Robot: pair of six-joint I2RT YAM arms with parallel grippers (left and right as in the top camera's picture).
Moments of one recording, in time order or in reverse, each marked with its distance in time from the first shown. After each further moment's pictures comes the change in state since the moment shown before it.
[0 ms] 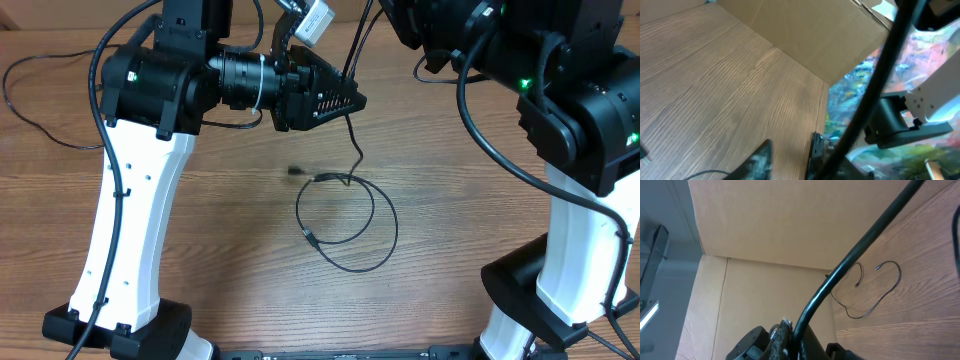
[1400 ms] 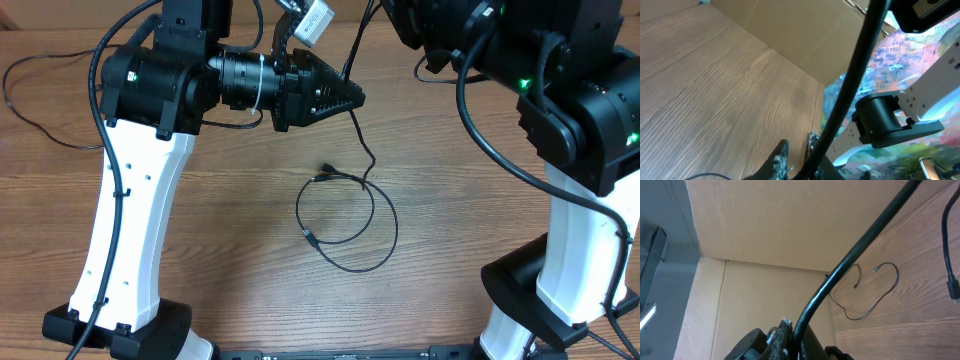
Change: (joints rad) left arm 0.000 0.000 0.000 0.003 0.027 -0.004; right arm 0.000 0.000 0.000 -0.005 0.012 0.000
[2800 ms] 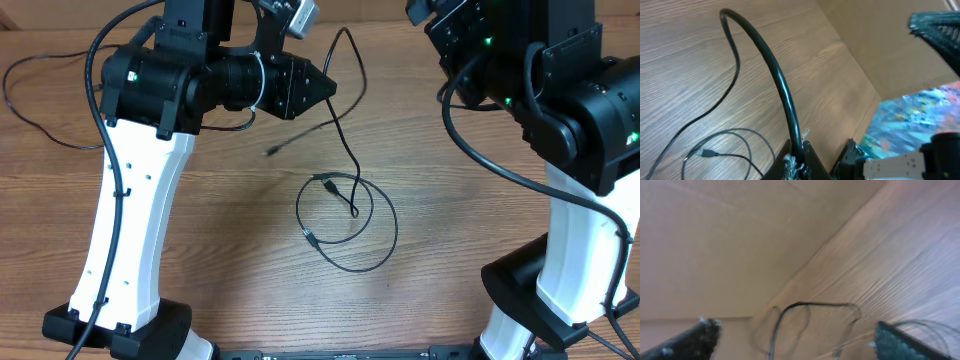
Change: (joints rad) left arm 0.000 0.000 0.000 -0.051 -0.410 -0.203; right arm 0.000 0.000 -0.003 -0.311 0.389 -0.114
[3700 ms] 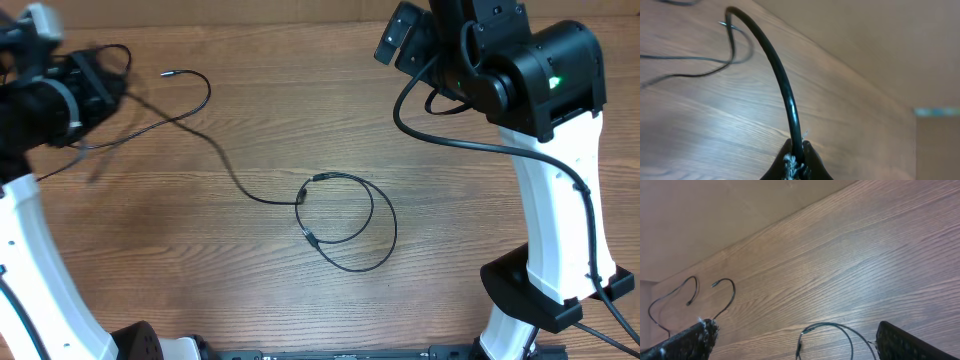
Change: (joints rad) left arm 0.652 -0.163 0.021 -0.193 -0.267 -0.266; right arm 0.000 0.002 -0.256 0.000 0.032 -0.356
